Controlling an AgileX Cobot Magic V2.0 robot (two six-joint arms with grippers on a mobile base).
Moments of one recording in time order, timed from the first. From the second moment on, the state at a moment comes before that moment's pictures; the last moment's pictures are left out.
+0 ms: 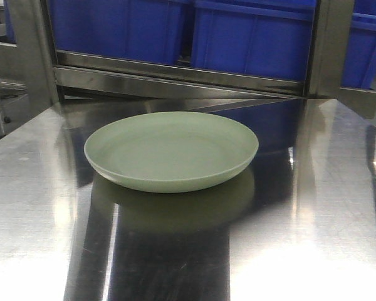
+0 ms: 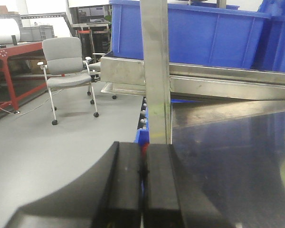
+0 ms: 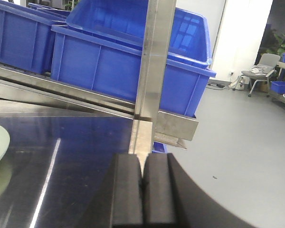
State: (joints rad) left arm 0.03 0.00 0.01 0.01 0.05 0.06; right arm 0.01 0.02 0.03 -0.03 -0.07 -0.04
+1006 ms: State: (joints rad) left arm 0.03 0.00 0.01 0.01 0.05 0.06; right arm 0.01 0.18 -0.56 -0.01 -0.10 0.06
